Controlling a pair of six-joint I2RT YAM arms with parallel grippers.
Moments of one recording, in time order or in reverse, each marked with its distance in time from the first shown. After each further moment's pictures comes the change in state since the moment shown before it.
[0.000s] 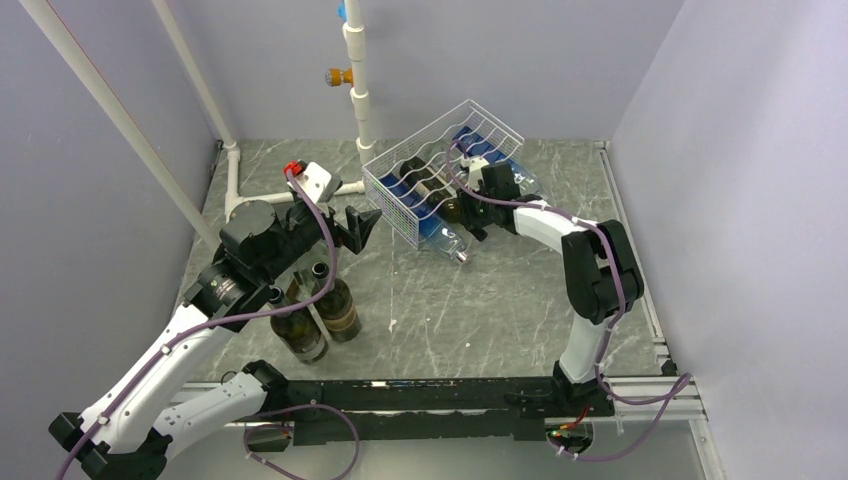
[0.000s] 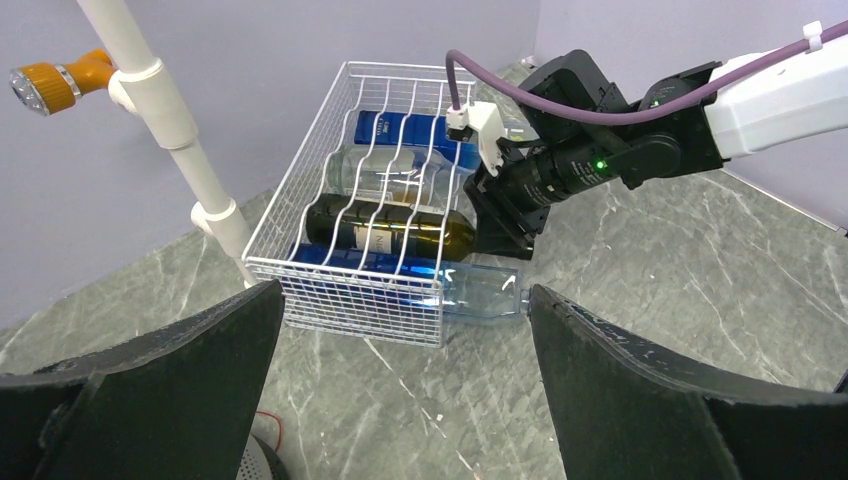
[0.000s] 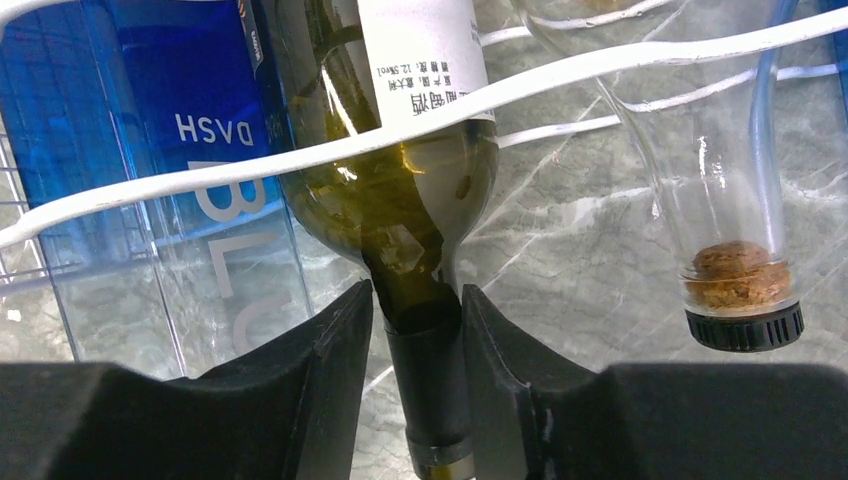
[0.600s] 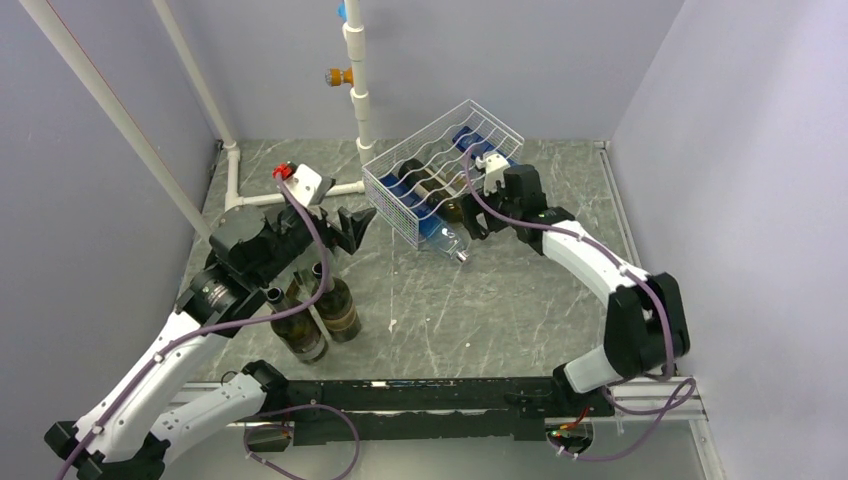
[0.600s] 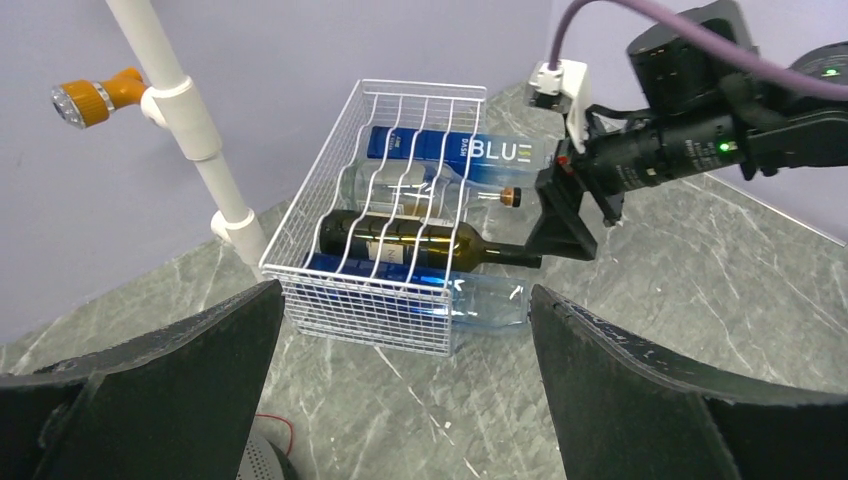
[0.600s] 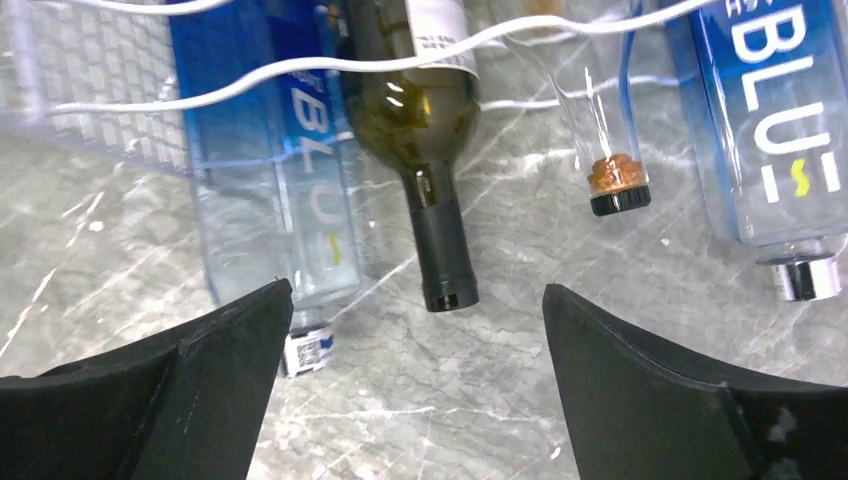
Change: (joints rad) left arm 0.003 -0.030 0.000 -0.001 -0.016 0.008; right arm 0.008 -0.332 -0.142 -0.082 0.049 -0.074
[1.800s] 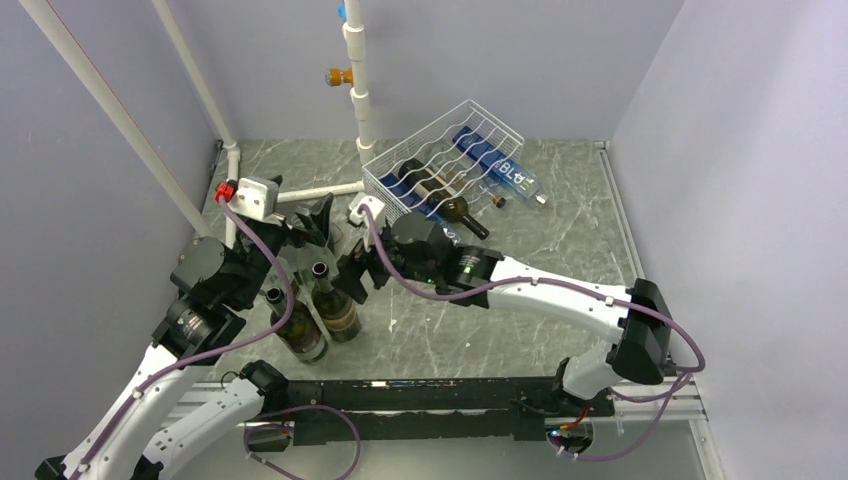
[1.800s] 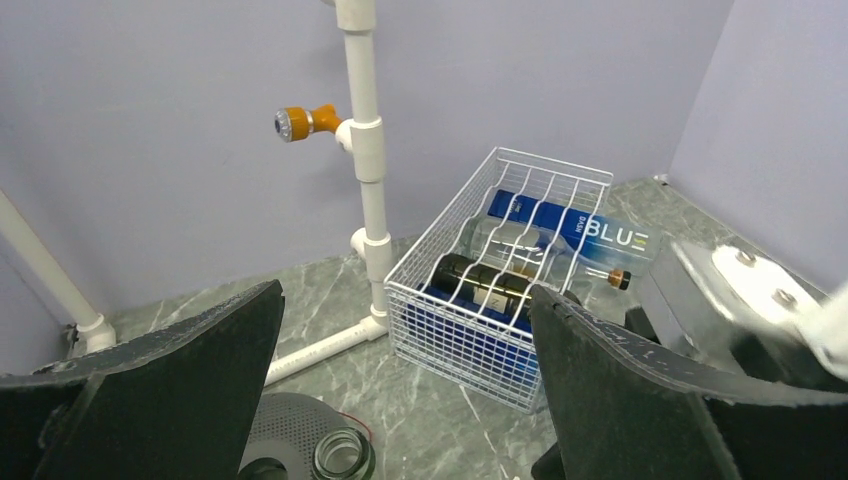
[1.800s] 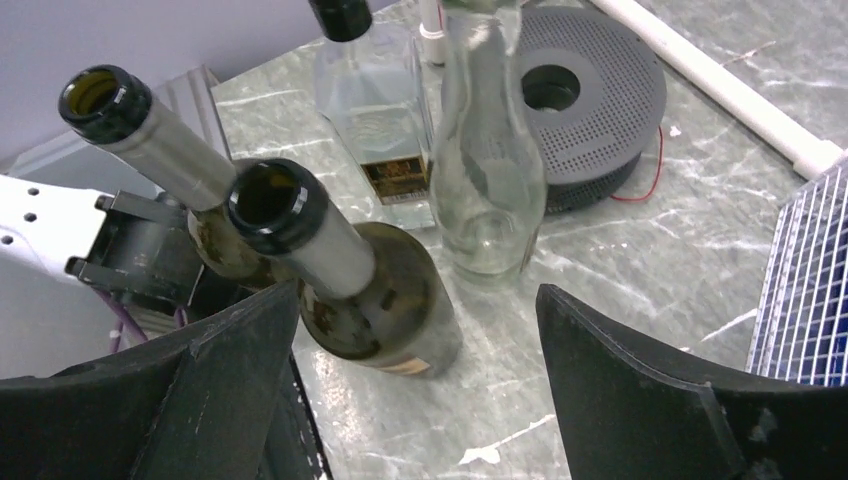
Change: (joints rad) left arm 0.020 -0.174 -0.077 0.076 -0.271 0.018; right arm 0.739 -0.025 0.230 0.101 0.034 0.232
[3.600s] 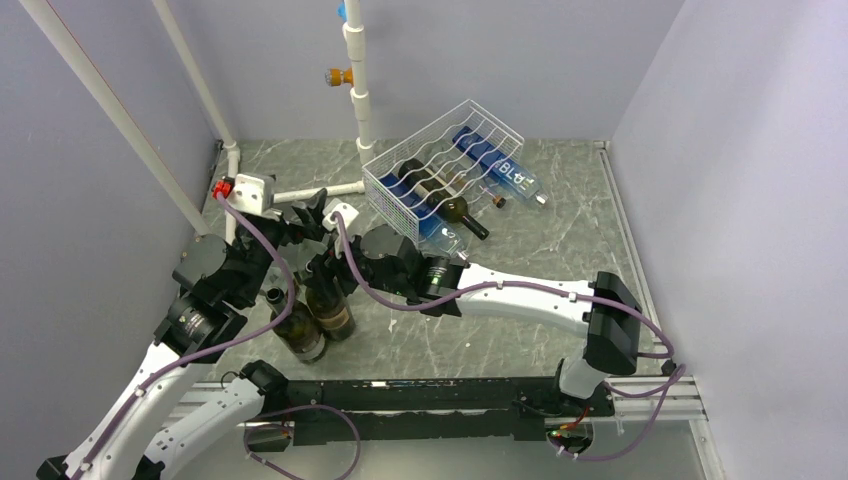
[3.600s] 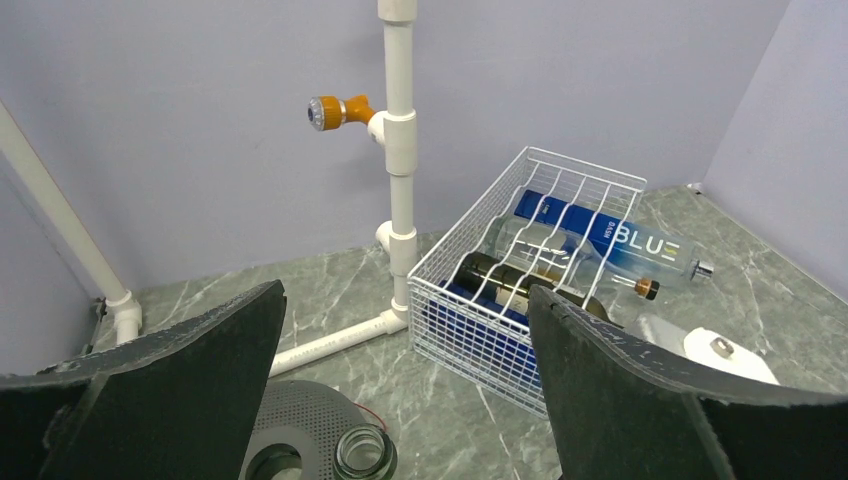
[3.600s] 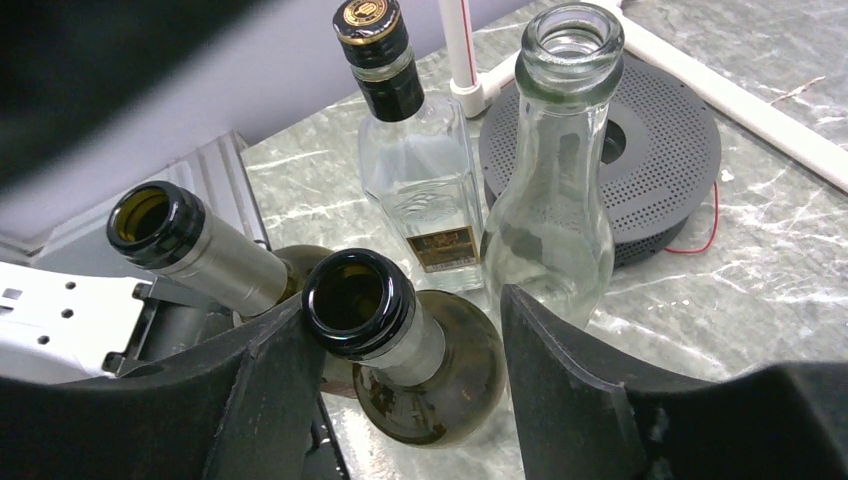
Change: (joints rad) left arm 0.015 0.011 -0.002 0.001 -0.061 -0.010; right arm 0.115 0.148 0.083 0.149 0.140 0.079
